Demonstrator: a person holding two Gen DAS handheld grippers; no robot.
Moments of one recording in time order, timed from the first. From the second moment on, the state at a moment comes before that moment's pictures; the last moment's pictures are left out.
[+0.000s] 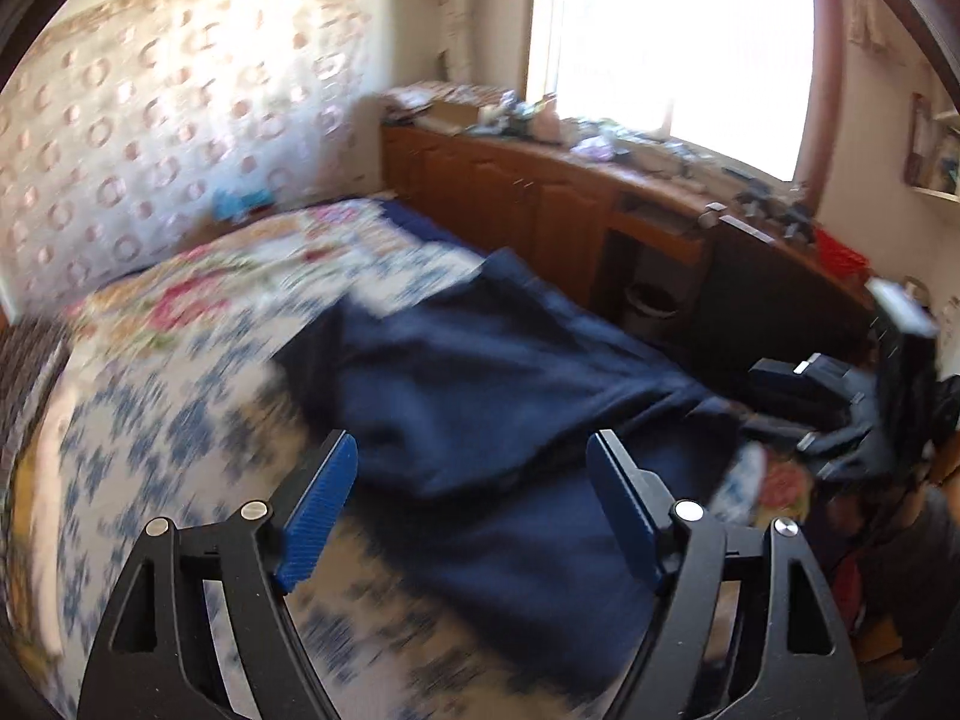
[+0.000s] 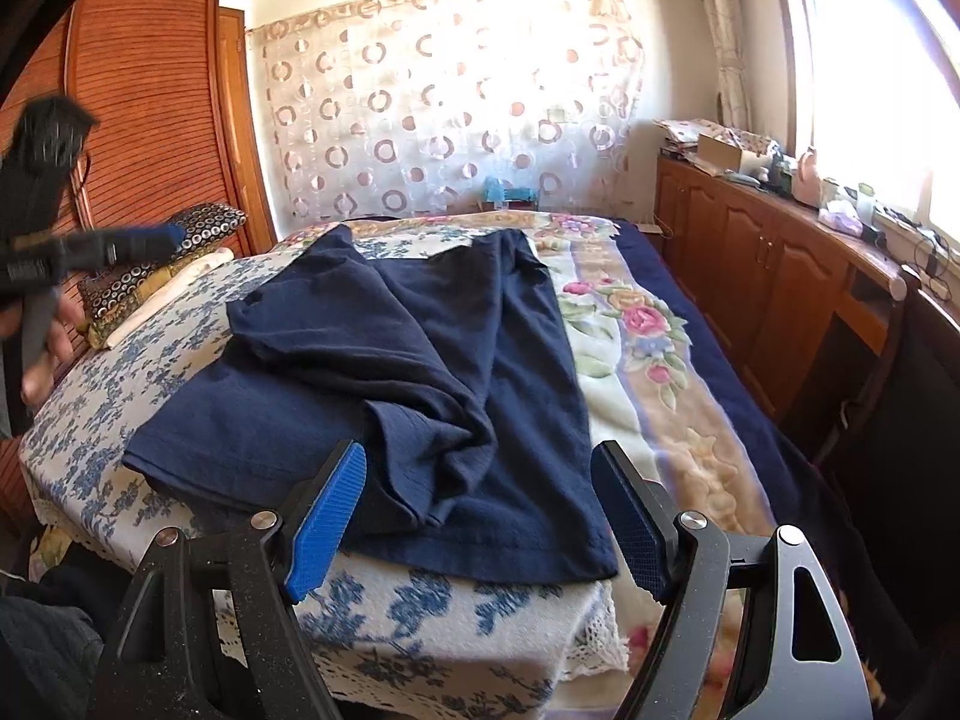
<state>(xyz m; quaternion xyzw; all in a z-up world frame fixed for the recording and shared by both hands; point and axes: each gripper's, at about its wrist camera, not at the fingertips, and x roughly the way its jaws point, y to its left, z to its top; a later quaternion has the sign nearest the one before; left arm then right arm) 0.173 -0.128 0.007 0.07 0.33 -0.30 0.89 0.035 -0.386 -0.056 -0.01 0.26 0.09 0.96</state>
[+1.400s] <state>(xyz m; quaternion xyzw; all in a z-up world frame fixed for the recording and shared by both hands) 0.148 -0.037 -0.039 -0.01 0.34 -0.23 0.91 0.217 -0.277 -0.008 -0.17 0.30 0.16 0.92</state>
